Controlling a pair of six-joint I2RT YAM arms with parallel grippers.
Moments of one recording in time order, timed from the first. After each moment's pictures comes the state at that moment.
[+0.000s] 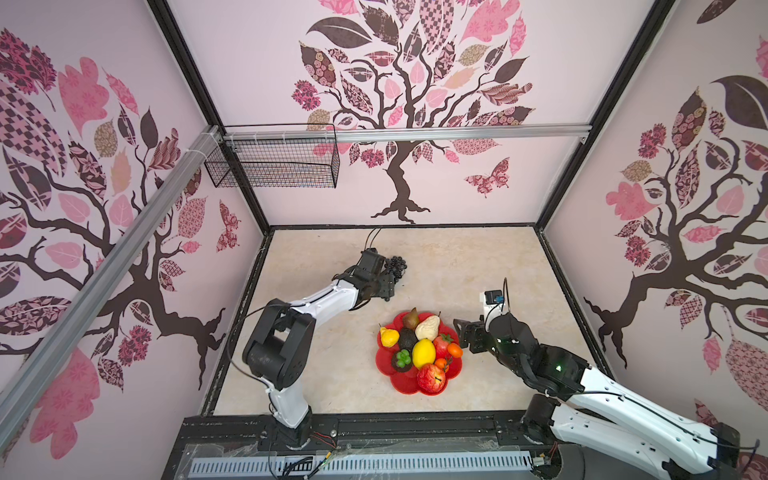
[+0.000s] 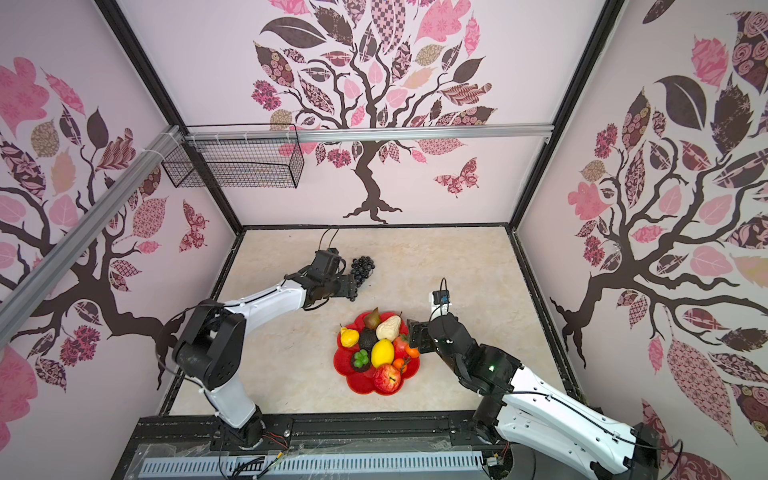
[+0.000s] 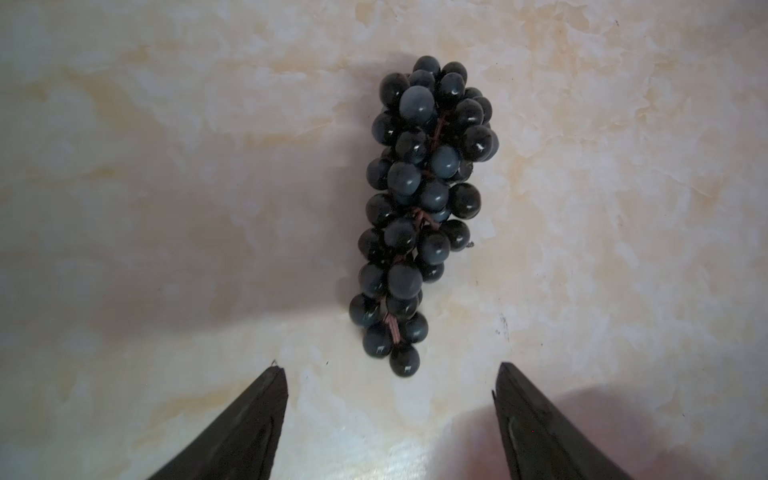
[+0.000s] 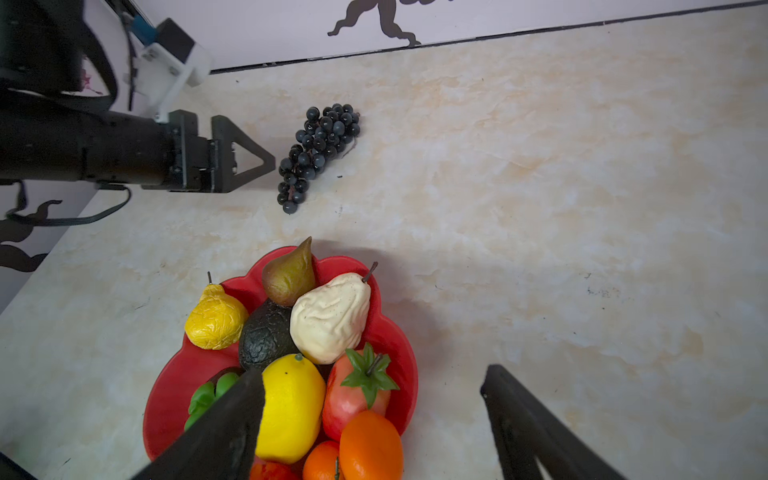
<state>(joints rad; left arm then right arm) -0.50 1.81 1.21 -0.30 -0.07 -0.41 0.88 0.72 0.62 -0.46 0.40 0.56</state>
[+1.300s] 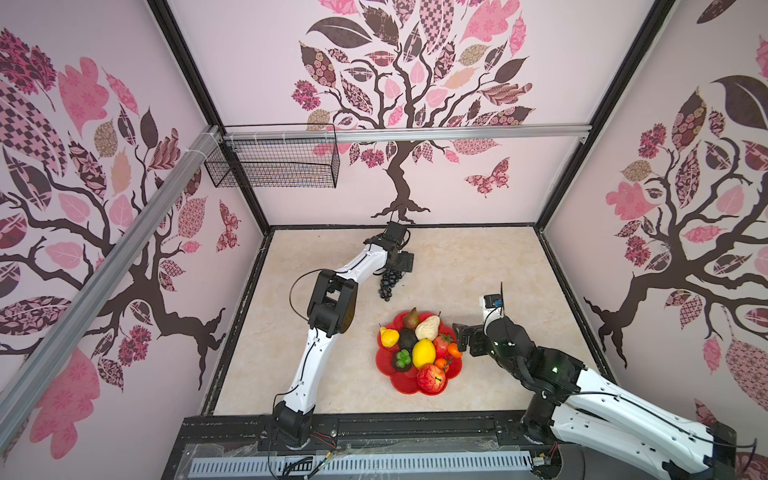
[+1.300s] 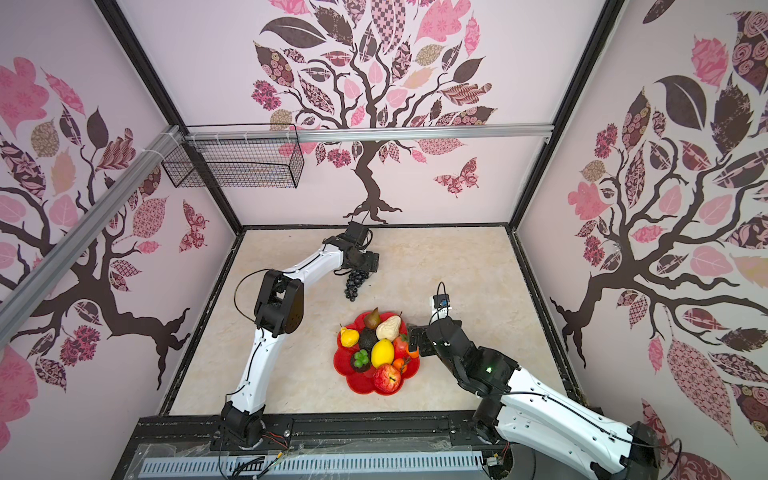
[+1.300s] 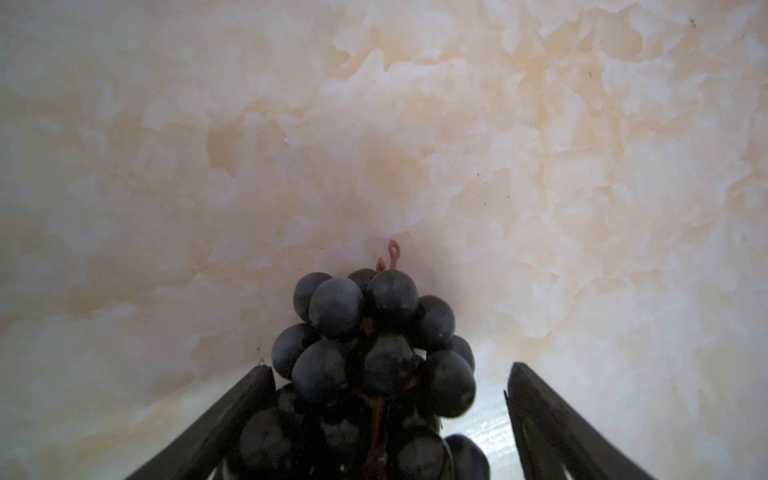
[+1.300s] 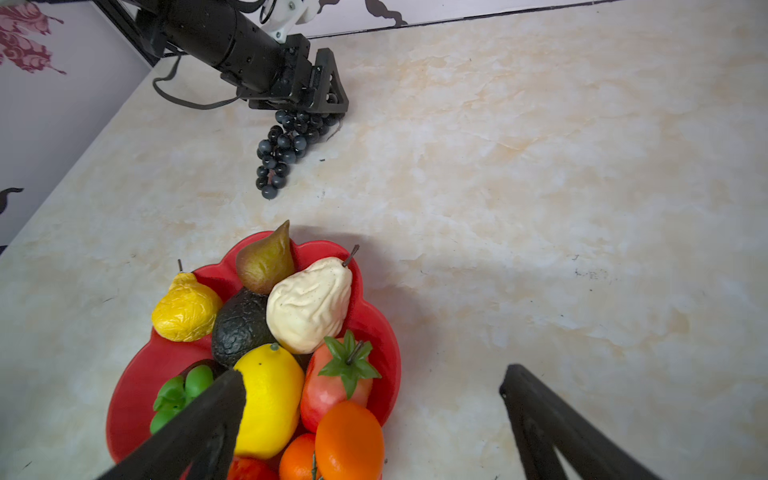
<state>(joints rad) -0.47 2.45 2.12 -0.70 0.02 -0.24 0.87 0.75 0.59 -0.48 0.43 0.56</state>
